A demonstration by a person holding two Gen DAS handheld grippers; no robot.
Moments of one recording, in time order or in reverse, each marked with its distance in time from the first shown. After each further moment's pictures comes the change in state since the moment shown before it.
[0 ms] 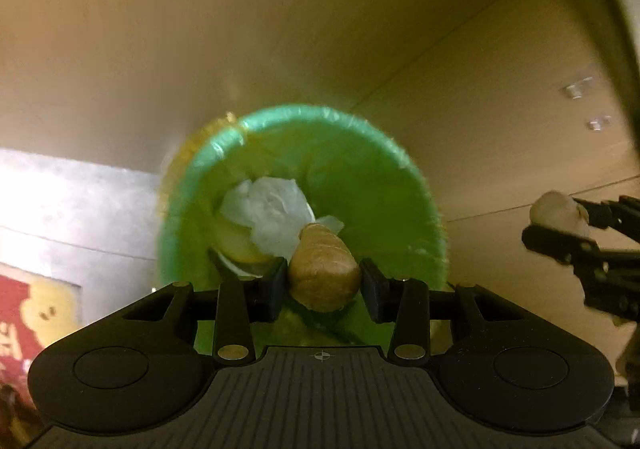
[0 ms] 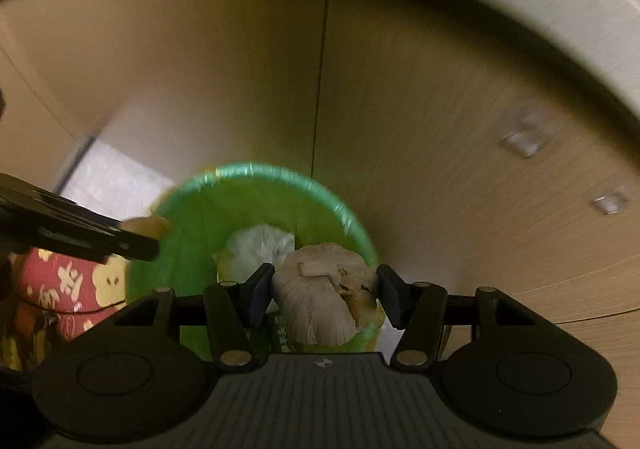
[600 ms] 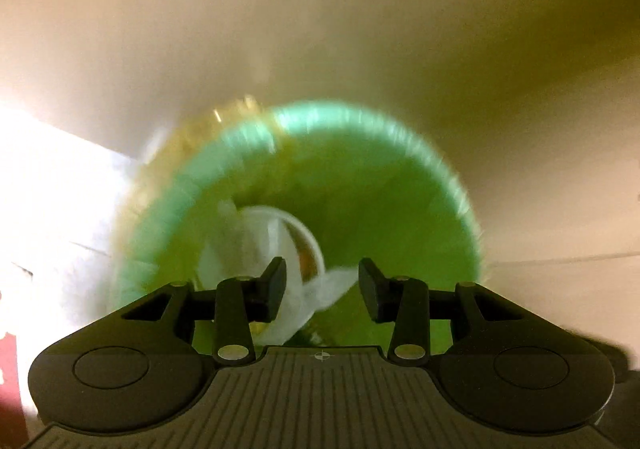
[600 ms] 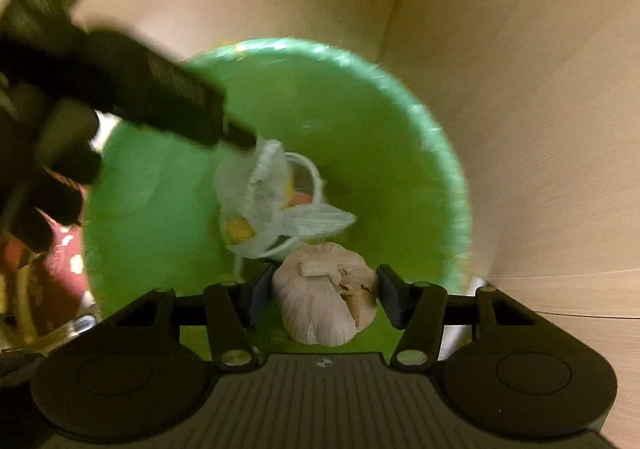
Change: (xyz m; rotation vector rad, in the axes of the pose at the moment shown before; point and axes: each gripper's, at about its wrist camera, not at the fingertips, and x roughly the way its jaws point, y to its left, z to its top) left arm 0.063 0.054 0.017 -0.160 -0.046 -0.065; right arm 0.114 0.038 -0.051 -0.108 0.129 0.088
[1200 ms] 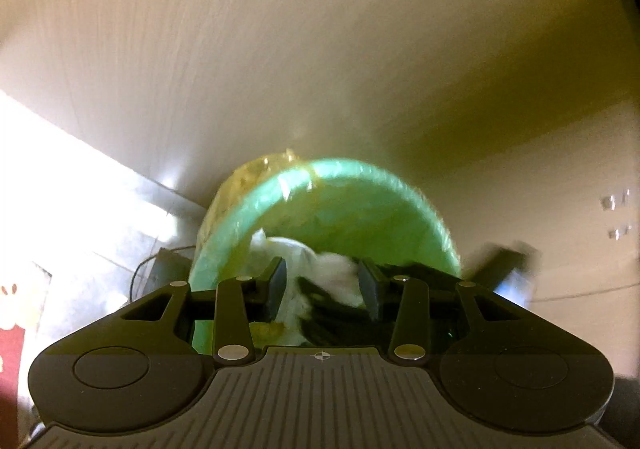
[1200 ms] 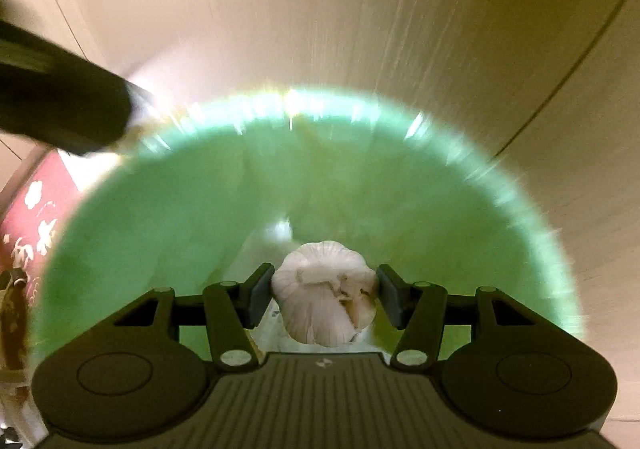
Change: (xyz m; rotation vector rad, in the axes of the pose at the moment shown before) left arm -0.064 0.012 -0.014 -0.063 -0.128 0.017; right arm 0.125 0.032 0.060 -0.068 -0.074 0.017
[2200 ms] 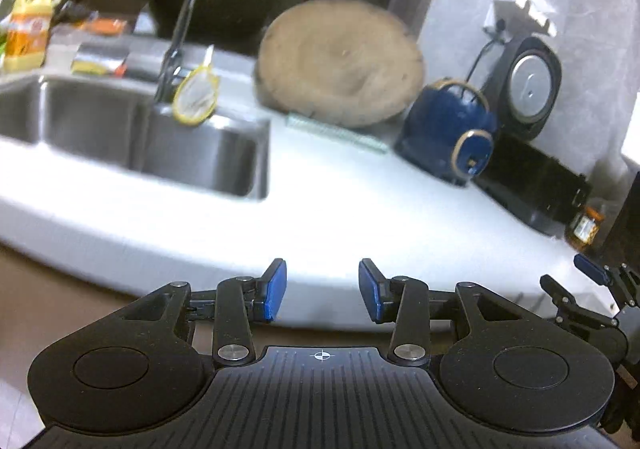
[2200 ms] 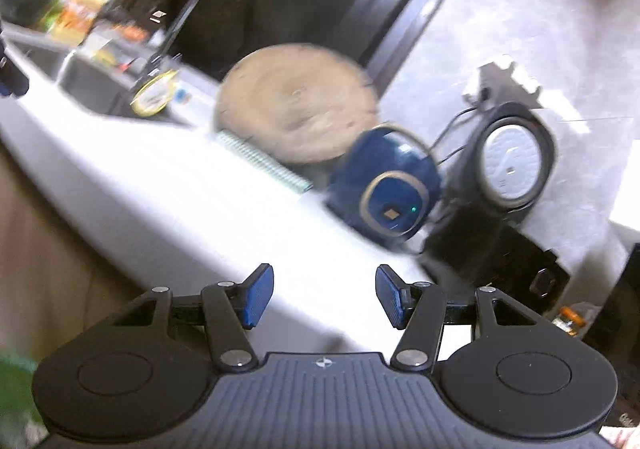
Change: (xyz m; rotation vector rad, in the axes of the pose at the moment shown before) left arm -0.218 -0.183 0.053 0.480 -0.650 -0.076; right arm -0.390 -0.112 -0.033 0.036 -0.896 -0.809
